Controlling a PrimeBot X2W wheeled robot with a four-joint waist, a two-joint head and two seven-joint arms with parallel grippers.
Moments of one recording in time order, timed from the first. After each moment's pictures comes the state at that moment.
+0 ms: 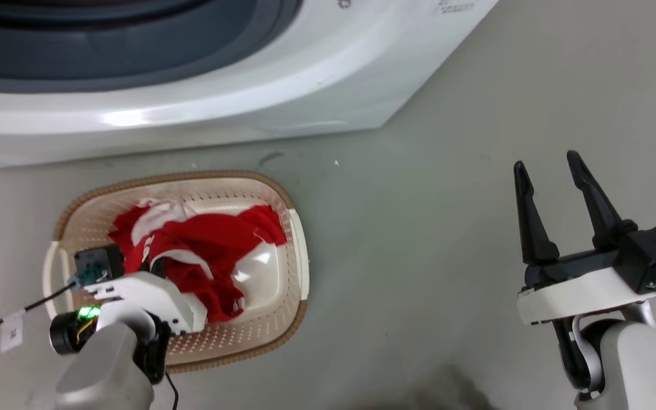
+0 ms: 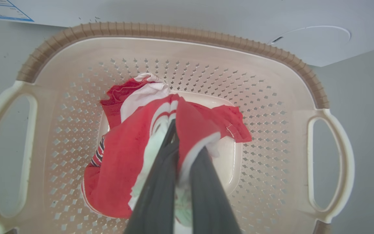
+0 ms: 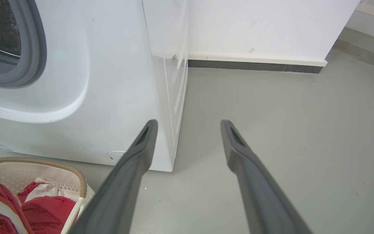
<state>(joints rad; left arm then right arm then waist) -0.56 0.25 -0.31 0.99 -0.63 -0.03 -0.25 -0.22 -0.05 0.04 -0.03 0.06 0.13 -0.15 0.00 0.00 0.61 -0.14</state>
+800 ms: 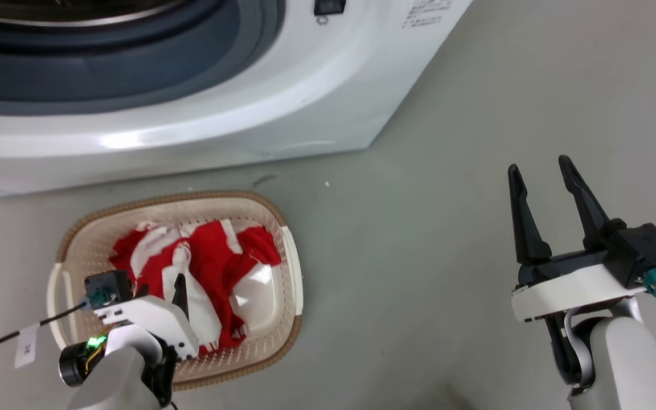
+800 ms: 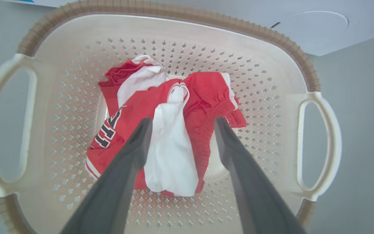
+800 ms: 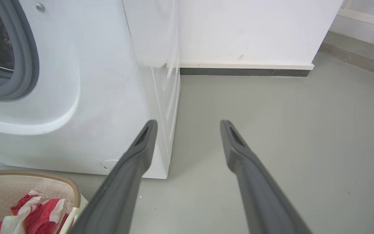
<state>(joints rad) -0.59 0.20 -0.28 1.18 -0.63 -0.05 -0.26 -0.26 -0.05 0.05 0.09 0.08 0.13 -0.21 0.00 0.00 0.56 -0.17</state>
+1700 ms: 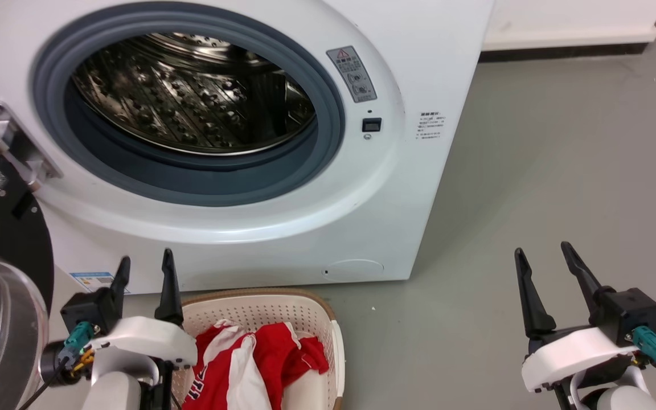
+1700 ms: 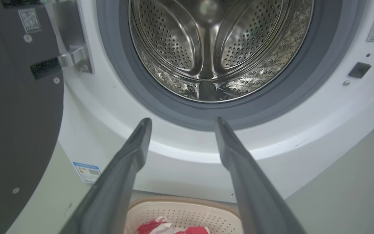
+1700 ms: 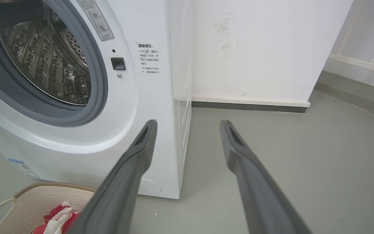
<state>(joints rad) -0.23 0.12 0.04 0.46 -0.28 -0.02 -0.26 -0.06 -0.05 0.00 0.08 0.03 0.13 -0.13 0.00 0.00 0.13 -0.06</state>
